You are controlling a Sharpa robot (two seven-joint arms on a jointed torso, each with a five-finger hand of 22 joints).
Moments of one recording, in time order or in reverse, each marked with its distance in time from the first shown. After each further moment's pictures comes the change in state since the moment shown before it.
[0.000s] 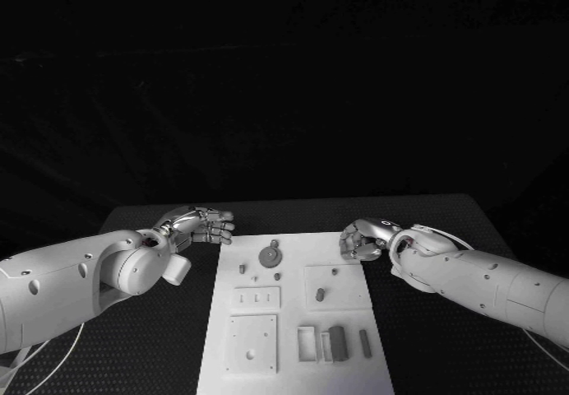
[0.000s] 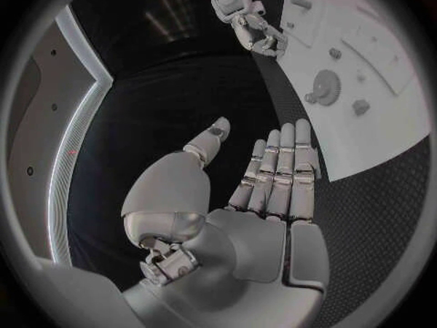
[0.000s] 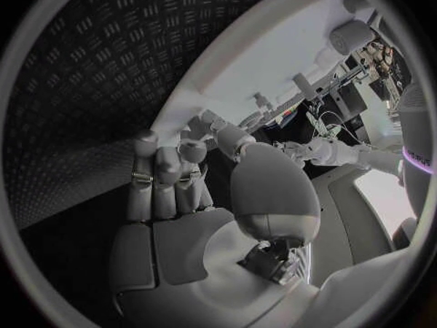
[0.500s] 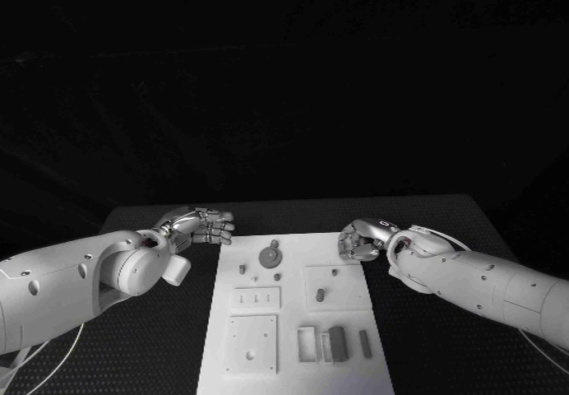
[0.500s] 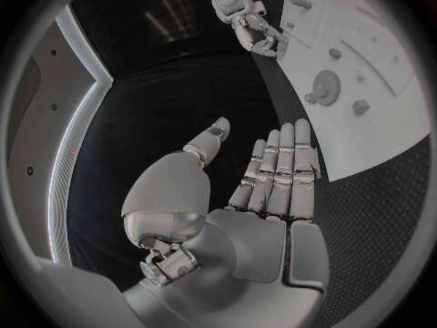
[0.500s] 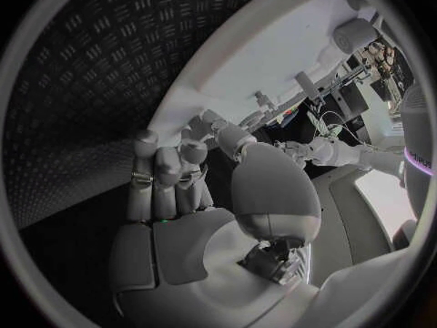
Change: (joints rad) left arm 0.000 -0.001 0.000 0.001 0.000 0.000 -0.001; left_hand 0.000 0.000 0.000 0.000 0.000 0.000 0.000 0.000 0.000 0.000 0.000 0.000 0.000 0.000 0.000 -0.004 0.001 0.010 0.000 0.000 0.000 0.000; right arm -0.003 0.010 0.000 -0.001 -0.002 -0.014 -0.012; right_hand 0.005 0.016 0.007 -0.007 0.000 0.031 -0.013 0.013 0.015 0.011 -0.011 0.004 0.000 0.011 -0.008 0.005 0.002 0.000 0.006 -0.002 0.008 0.000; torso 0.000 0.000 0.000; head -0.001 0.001
